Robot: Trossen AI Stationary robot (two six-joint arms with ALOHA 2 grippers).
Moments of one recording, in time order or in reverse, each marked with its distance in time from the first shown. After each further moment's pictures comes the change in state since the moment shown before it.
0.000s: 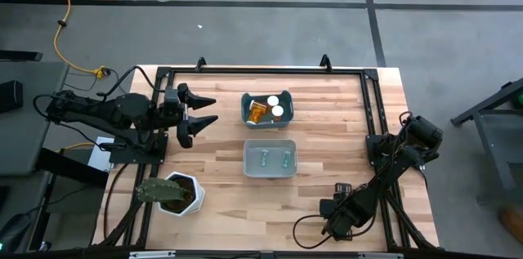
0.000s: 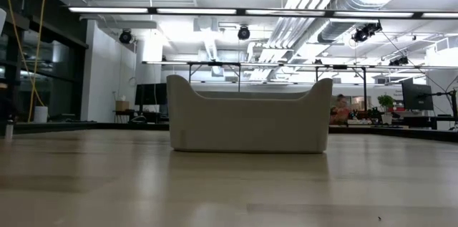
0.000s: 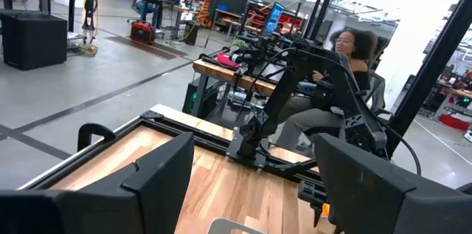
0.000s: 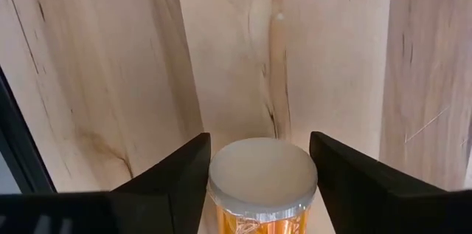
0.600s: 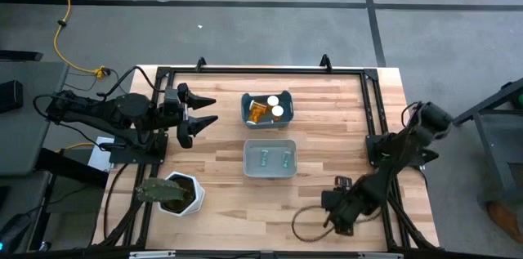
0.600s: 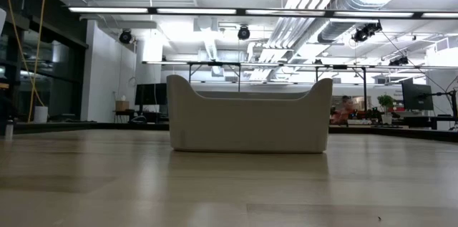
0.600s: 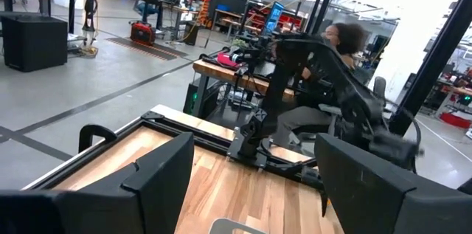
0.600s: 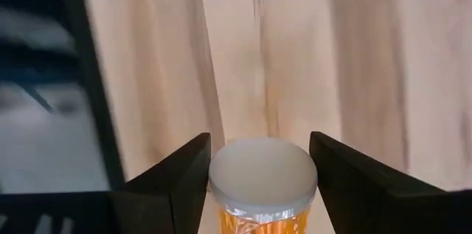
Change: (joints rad) left arm 0.000 0.000 0.000 0.000 0.000 0.011; right arm -0.042 -0.180 0.000 -0.022 0.054 -0.017
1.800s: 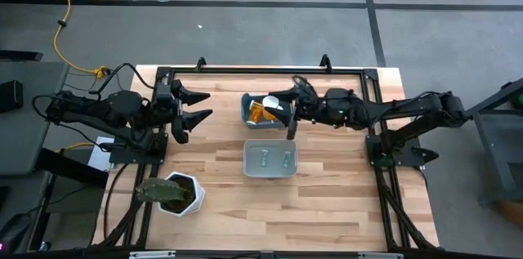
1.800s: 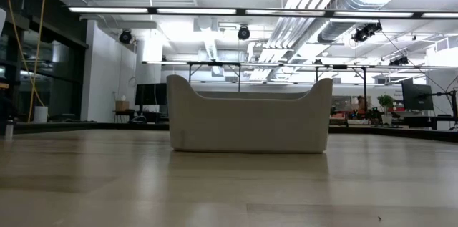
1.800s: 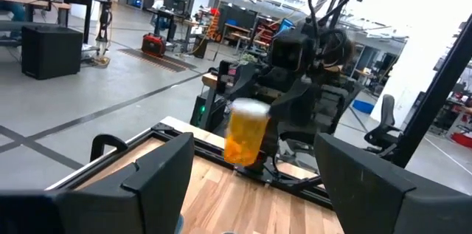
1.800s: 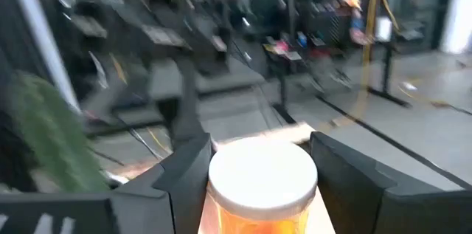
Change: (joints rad) left arm 0.000 -0.046 0.000 0.001 -0.049 0.000; right arm -0.785 -0.257 0.001 1.093 0.230 -0.849
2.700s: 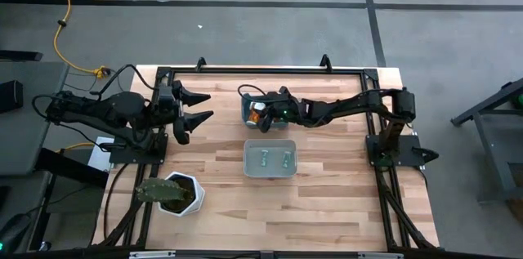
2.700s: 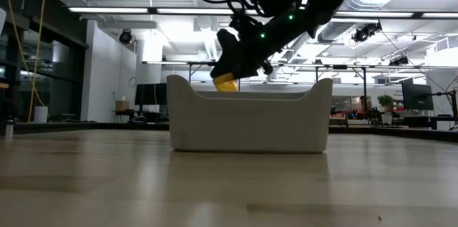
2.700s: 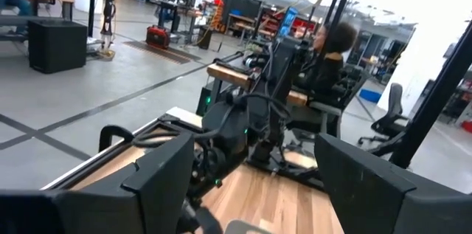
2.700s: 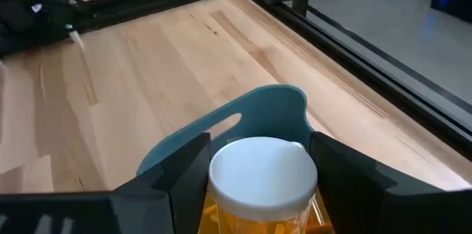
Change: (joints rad) left arm 0.000 0.000 0.000 -0.041 -0.006 0.000; right arm -0.181 0.483 -0.001 -0.030 0.066 0.087
